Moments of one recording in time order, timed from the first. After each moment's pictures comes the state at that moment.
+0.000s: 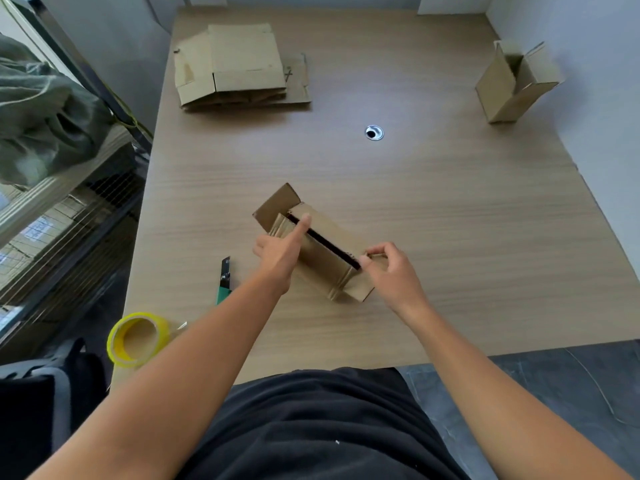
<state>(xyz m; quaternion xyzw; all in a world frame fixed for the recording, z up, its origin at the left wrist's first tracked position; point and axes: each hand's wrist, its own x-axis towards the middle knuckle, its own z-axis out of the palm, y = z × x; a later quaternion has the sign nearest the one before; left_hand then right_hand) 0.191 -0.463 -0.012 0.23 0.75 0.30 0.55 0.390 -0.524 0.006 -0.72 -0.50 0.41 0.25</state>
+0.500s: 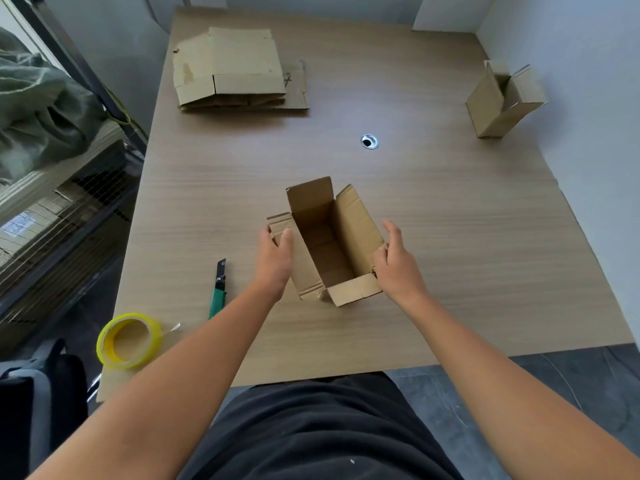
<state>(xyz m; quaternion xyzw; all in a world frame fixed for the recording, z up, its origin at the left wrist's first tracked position) 0.179 -0.469 -0.029 0.31 0.68 0.37 0.56 0.397 -0.500 0.010 -0.75 -0.56 0.31 0.19</state>
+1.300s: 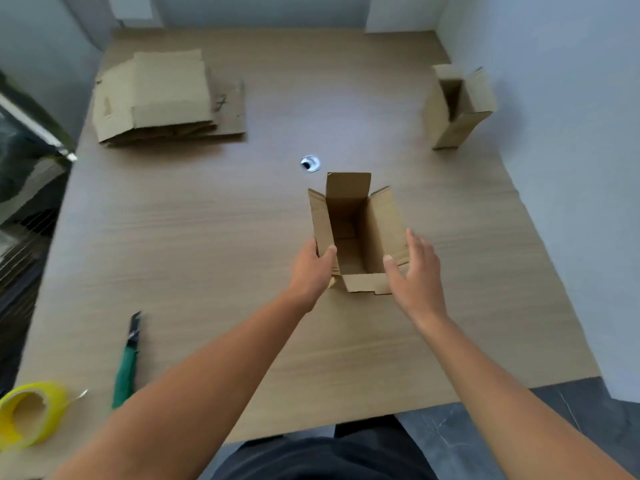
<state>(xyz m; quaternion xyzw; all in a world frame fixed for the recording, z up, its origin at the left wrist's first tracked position) 0.390 -0.404 -0.010 0.40 0.65 0.30 0.58 0.575 -0.451 0.018 -0.77 -0.54 0.24 0.22</state>
